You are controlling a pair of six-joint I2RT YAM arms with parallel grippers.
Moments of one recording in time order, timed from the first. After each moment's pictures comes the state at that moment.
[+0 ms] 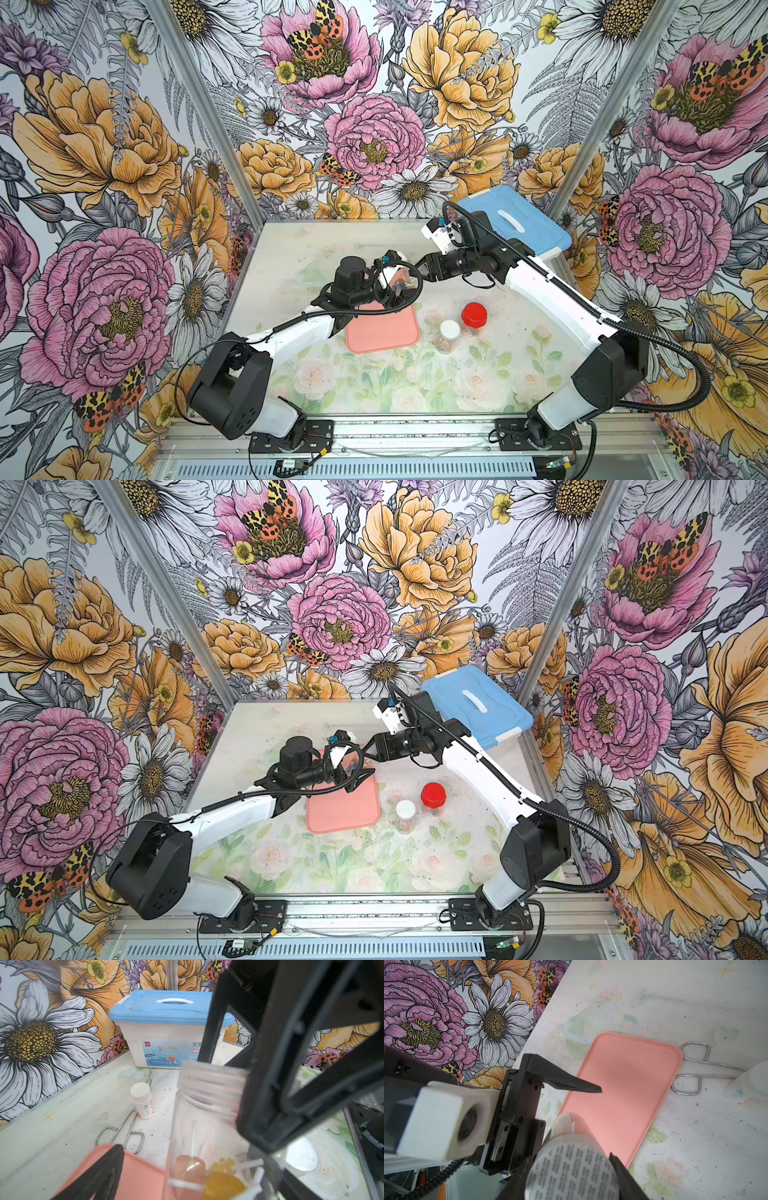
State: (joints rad) left arm -0.55 1.44 0.82 0.28 0.48 0.13; right arm 0.50 1.58 1.50 -0.72 -0.60 0.24
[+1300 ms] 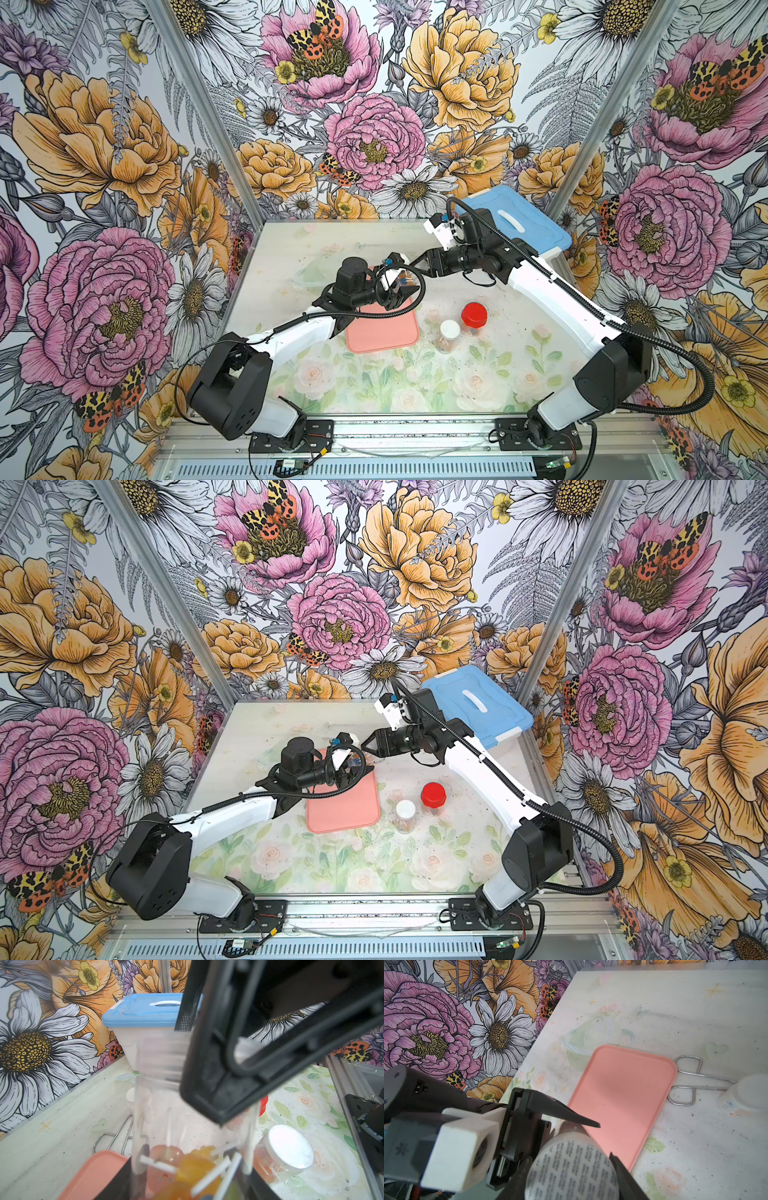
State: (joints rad) left arm -0.56 1.43 0.82 0.28 0.48 0.16; right arm 0.50 1.57 1.50 -0.68 -0.59 0.26
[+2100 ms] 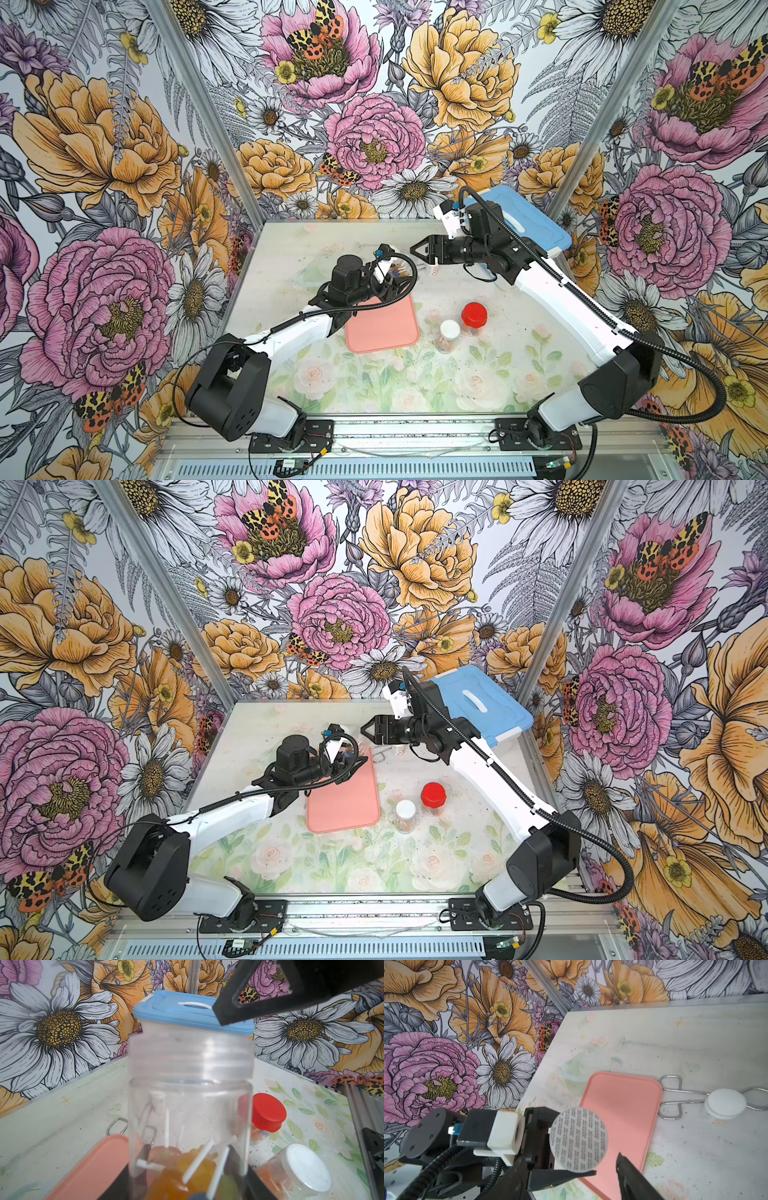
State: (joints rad) left arm -0.53 1.43 0.82 0.29 0.41 0.00; right arm 0.51 1.52 1.52 -0.57 -0.45 0.44
